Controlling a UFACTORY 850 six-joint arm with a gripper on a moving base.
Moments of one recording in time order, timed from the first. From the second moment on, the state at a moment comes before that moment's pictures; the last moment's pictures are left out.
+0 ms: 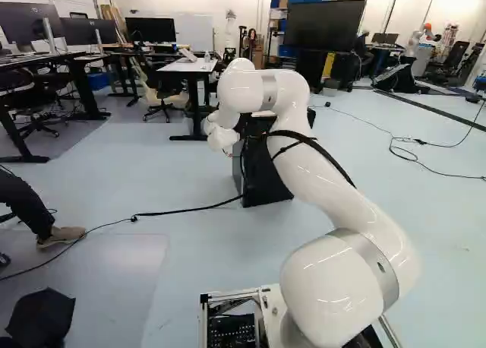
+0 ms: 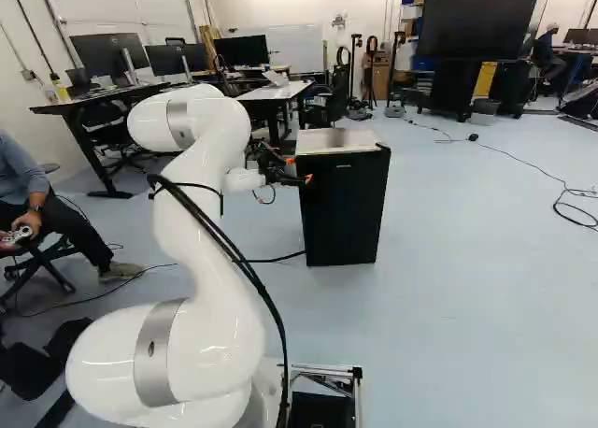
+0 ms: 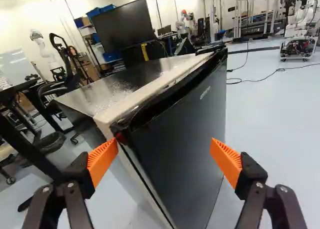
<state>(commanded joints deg) 15.3 -58.2 -83.8 64.8 68.1 -9.6</state>
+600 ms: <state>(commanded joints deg) 14.8 -51.9 -73.1 71.6 67.4 -9.6</state>
